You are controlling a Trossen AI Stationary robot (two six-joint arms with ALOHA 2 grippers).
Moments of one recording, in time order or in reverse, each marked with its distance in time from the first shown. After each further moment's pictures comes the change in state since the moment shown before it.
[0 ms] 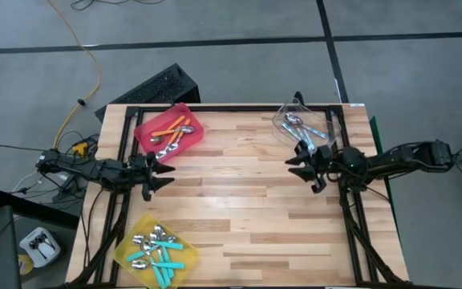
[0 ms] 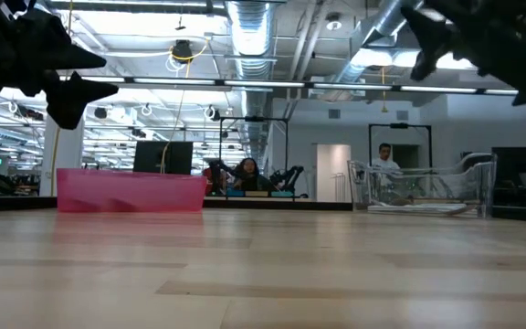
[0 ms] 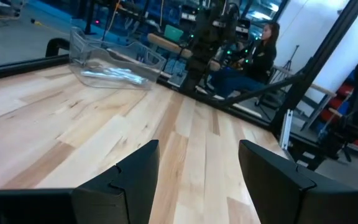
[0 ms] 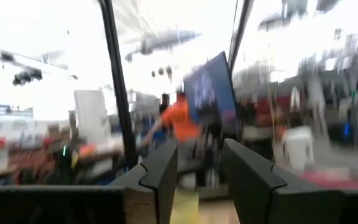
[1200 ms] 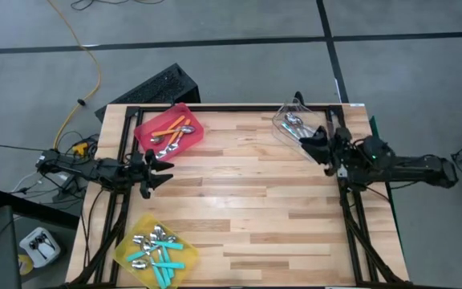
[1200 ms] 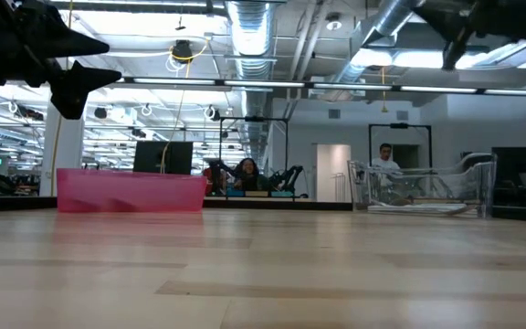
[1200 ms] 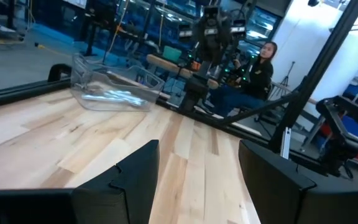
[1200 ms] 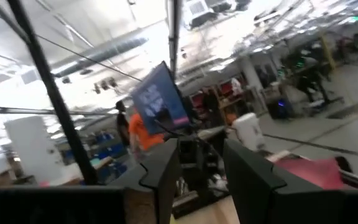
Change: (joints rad) left arm 0.000 0.000 0.001 0.086 -0.027 0.044; right arm 0.089 -0.592 0.208 -0.953 0.369 0.088
